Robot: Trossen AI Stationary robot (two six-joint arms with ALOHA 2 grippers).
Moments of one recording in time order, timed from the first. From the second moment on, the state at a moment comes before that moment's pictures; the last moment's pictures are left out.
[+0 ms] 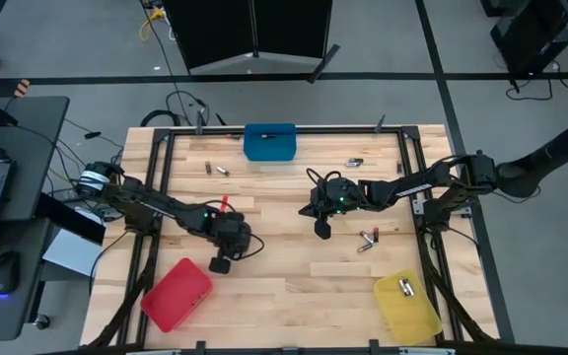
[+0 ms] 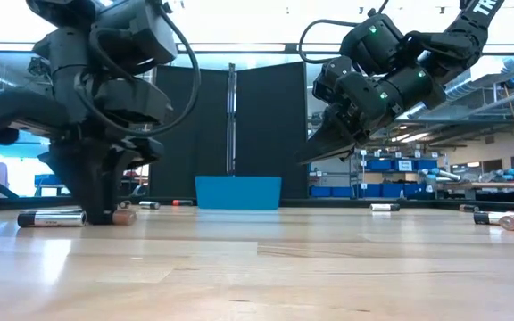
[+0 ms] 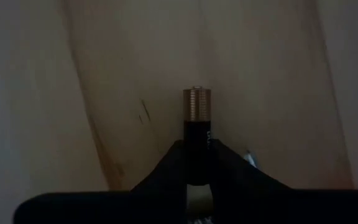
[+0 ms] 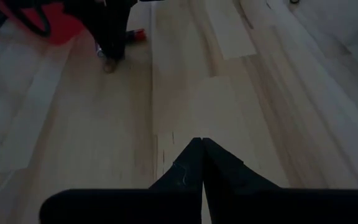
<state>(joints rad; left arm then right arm) -0.21 1.55 0.74 -0.39 0.04 -0.01 -0.10 1.59 0.64 0.39 -0.10 0.15</state>
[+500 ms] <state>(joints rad) -0.07 1.55 0.89 -0.51 0.02 -0.02 -0.09 1.59 0.64 0.39 -0.09 0.16</state>
